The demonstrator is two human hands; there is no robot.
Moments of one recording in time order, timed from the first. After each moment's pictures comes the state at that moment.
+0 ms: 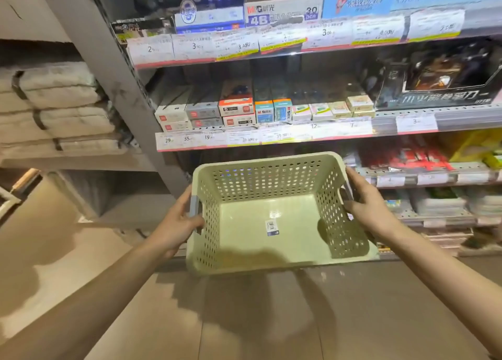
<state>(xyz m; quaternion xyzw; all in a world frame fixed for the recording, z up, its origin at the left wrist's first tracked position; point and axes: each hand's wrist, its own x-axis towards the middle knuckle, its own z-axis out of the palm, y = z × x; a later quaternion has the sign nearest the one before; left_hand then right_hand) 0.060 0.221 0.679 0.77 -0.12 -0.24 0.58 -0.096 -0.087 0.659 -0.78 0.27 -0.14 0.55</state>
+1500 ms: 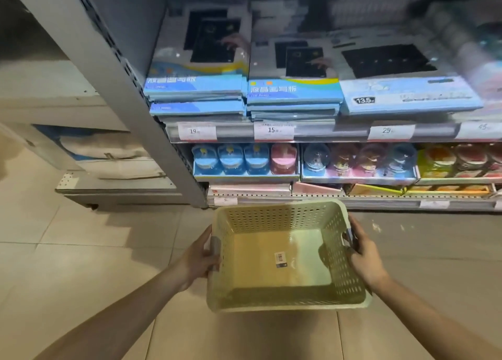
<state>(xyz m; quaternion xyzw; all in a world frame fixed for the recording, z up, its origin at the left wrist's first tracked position) 0.081 0.223 0.062 0.76 -0.02 -0.44 0.48 -0.091 -0.088 0.051 -0.72 0.36 -0.03 0.60</state>
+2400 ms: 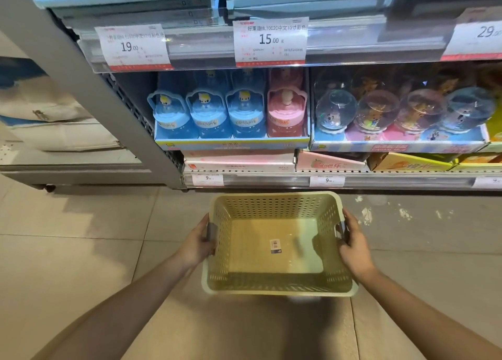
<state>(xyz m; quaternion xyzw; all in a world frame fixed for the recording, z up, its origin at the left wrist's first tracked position) 0.120 0.179 -0.116 0.80 -0.01 -0.37 0.46 -0.044 -0.102 -0.145 -0.71 0.38 -0.03 0.60</state>
